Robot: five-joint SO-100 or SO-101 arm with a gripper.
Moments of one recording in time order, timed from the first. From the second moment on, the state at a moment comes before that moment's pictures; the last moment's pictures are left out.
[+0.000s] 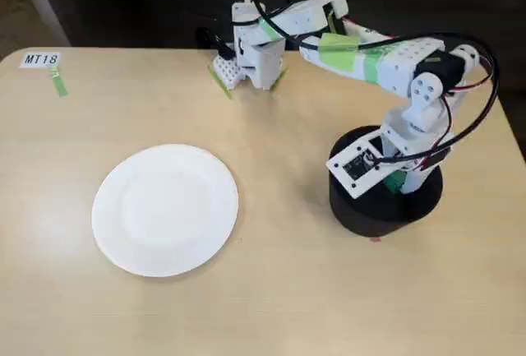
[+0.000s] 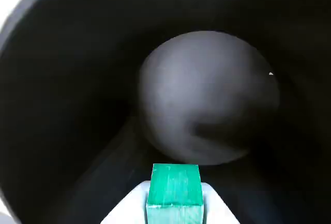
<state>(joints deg) -37.8 34.8 18.5 97.0 10.8</state>
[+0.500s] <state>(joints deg) -38.5 35.5 20.1 97.0 8.7</state>
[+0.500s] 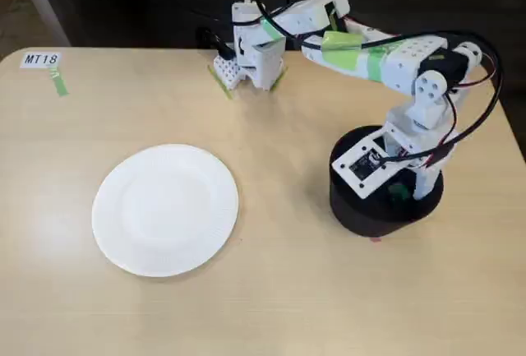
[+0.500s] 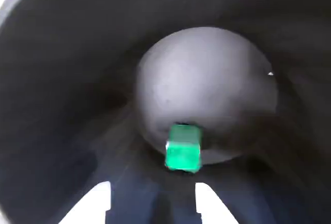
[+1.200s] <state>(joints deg) -27.1 75.6 32.1 97.0 9.1</state>
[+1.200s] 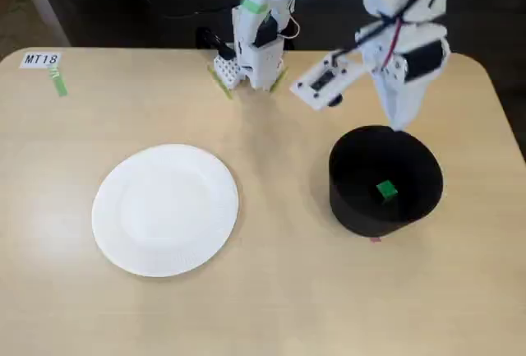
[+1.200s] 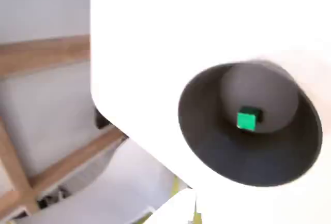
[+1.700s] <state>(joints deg) -12.6 117.7 53.3 96.2 8.4</state>
